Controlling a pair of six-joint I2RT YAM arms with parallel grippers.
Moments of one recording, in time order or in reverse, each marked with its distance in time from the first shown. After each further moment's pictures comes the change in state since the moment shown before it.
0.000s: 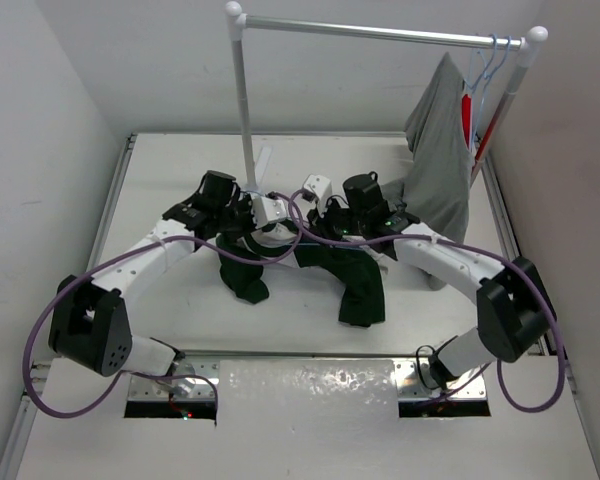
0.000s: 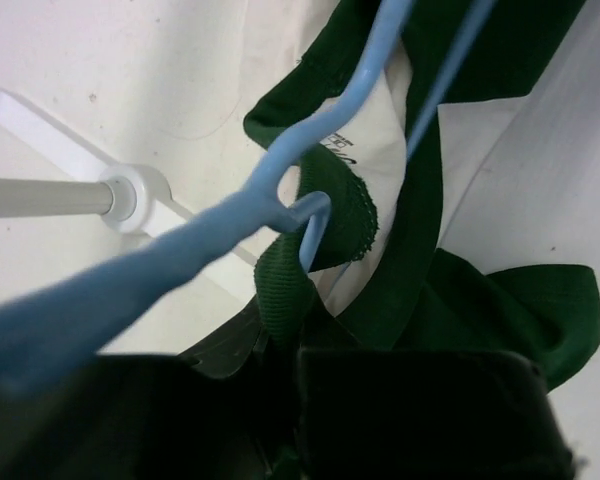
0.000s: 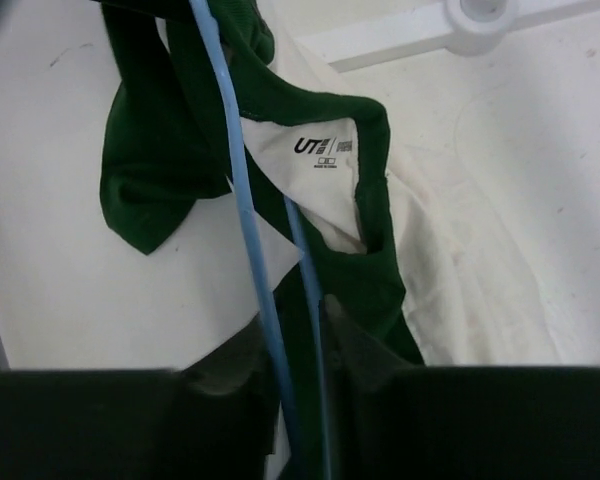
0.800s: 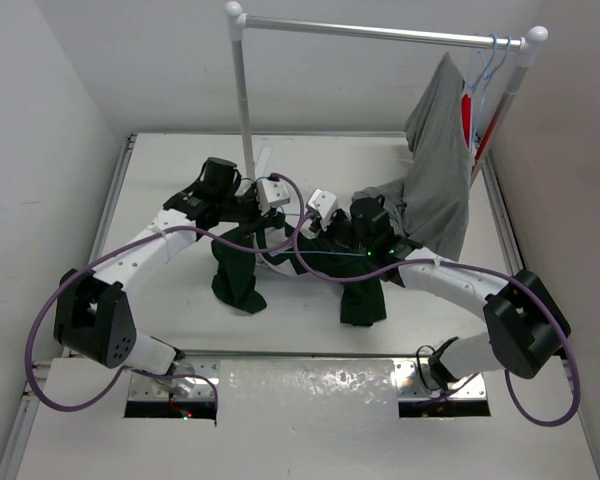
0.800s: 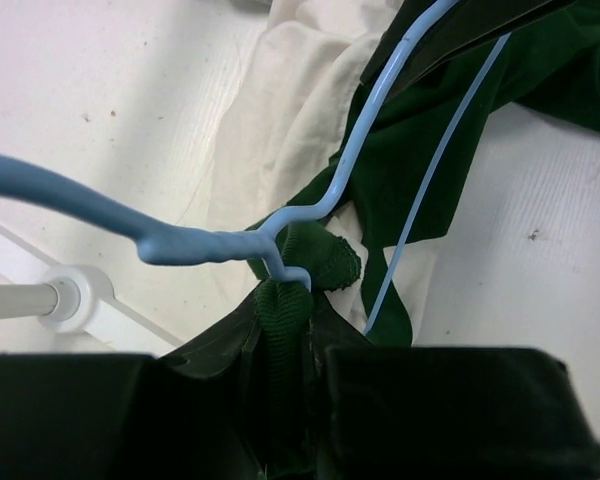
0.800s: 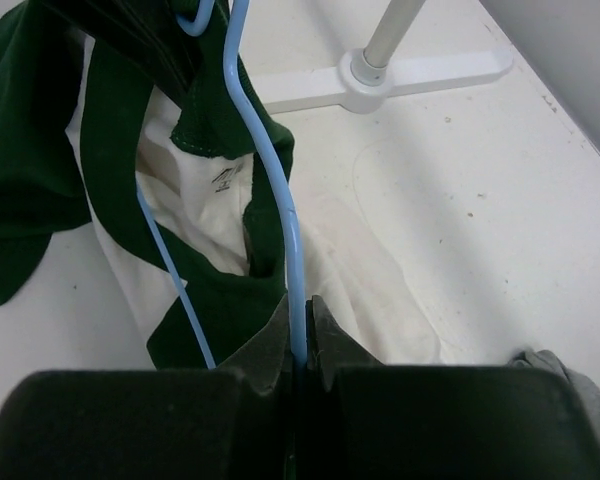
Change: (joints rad) left arm -0.003 0.045 0.106 -0.002 0.272 -0.181; right arm 0.074 -0.084 -0.237 0.377 0.222 -0.094
